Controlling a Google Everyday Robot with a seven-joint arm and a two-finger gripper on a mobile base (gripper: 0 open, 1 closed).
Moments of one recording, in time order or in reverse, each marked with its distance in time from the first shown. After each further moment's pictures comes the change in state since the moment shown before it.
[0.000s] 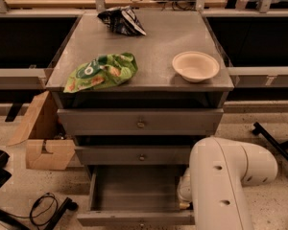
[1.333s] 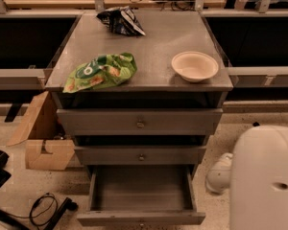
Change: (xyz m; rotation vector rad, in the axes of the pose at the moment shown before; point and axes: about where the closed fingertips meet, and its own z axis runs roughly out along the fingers) arm 0.093 -0.011 -0.160 0.018 0.067 0.144
